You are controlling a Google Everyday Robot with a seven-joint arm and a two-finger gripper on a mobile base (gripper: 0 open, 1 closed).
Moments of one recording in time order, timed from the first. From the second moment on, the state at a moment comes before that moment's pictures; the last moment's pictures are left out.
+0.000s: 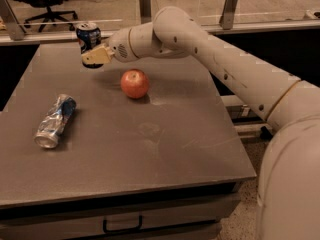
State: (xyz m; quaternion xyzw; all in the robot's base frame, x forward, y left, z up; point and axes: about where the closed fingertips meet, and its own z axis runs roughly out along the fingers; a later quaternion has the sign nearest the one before) arm 0.704 0.183 0.904 -0.46 0.67 0.35 0.46
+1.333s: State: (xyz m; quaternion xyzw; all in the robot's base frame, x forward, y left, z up) arm 0.593 0.124 0.935 -0.39 0.72 0.28 0.49
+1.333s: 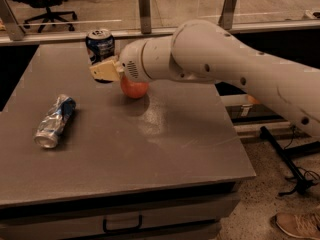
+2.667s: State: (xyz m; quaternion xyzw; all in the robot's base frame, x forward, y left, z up) arm 0.544 0.152 0.898 -0.44 0.68 0.35 0.47
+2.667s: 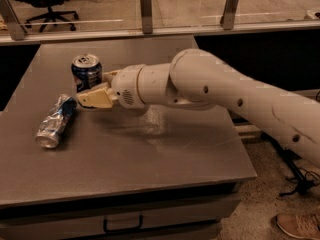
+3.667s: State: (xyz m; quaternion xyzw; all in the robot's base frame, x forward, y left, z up) arm 0.536 0.152 0.866 -0.49 0.64 0.36 0.47
